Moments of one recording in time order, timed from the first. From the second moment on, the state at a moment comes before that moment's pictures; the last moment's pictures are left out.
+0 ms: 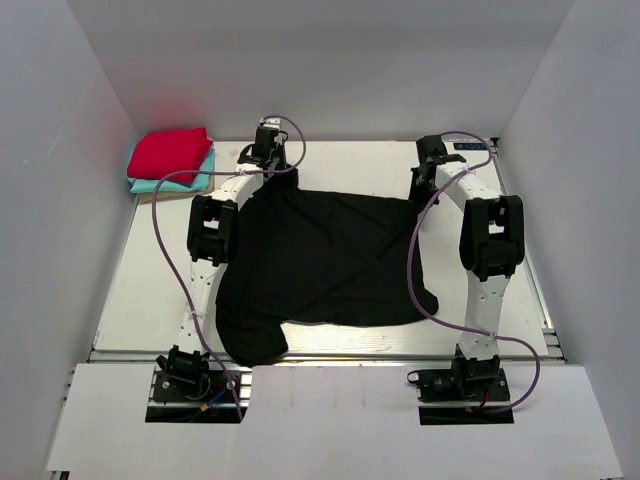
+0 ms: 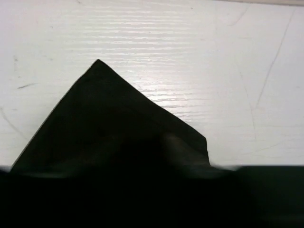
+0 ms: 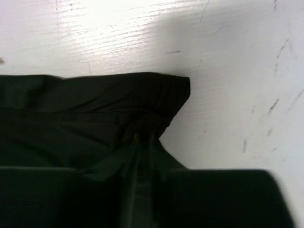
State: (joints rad) left arm -0.26 2.61 2.24 -0.25 -0.12 -0.23; right arm 0.16 2.14 1.70 -0.67 0.09 0.28
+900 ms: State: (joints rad) left arm -0.20 2.56 2.12 -0.04 -0.35 -0.28; right arm 0.13 2.12 1.83 -0.48 0.04 0.38
